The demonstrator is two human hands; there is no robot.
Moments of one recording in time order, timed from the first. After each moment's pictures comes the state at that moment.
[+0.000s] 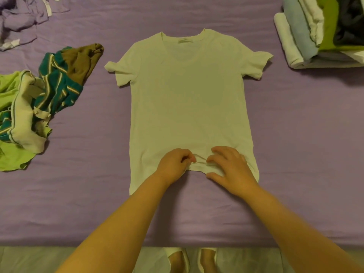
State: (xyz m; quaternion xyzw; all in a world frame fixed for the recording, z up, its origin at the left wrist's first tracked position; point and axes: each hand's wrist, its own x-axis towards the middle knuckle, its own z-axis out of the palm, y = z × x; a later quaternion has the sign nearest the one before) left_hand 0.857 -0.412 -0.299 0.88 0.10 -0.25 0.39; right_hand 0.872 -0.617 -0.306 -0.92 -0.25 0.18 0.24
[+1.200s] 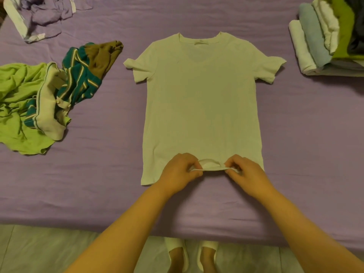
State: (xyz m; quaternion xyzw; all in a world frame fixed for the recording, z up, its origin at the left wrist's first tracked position) left_hand 0.816 -0.403 -0.276 0.88 0.05 -0.20 0.43; right_hand 0.863 -0.628 -0.280 -0.90 -0.16 0.26 0.33
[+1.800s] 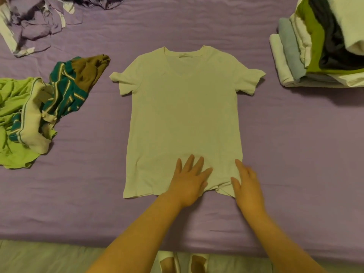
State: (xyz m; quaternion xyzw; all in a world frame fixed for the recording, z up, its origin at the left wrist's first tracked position) left_hand 0.841 -0.473 -0.288 0.95 -0.12 -0.29 0.10; right_hand 0.856 -0.663 -0.296 -0.93 0.04 0.19 0.32
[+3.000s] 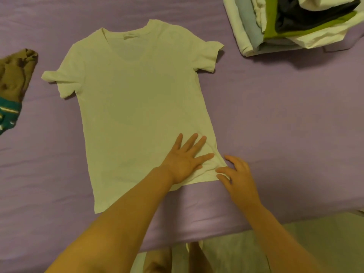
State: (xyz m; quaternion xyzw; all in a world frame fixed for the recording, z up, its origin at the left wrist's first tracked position) left_hand 0.912 -0.516 -0.304 0.89 -0.35 -0.29 -0.02; right_hand 0.841 -0.724 -0.322 -0.94 -0.05 0.11 0.32
